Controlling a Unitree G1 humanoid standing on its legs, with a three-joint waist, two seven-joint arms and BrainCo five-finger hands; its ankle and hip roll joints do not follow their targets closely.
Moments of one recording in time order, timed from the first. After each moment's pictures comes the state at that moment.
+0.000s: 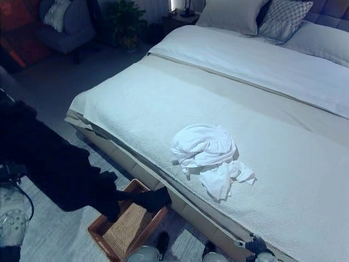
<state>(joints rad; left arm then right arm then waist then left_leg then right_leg) 0.10 0.59 0.38 -0.09 -0.81 -0.30 0.24 0.00 -0.34 0.09 1.11 0.02 0.00 -0.13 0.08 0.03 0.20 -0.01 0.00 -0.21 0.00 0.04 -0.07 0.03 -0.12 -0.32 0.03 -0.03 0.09</state>
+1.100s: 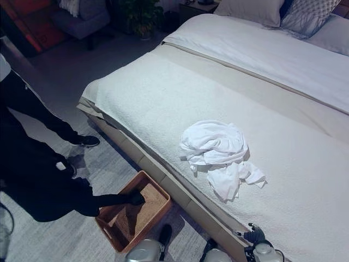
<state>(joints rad) 0.18 0.58 0.44 0.04 -0.72 -0.27 0.22 -0.02 -0.34 0.09 1.07 0.01 0.00 -0.14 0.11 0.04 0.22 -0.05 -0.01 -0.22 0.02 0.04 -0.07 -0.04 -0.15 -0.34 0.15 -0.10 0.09</state>
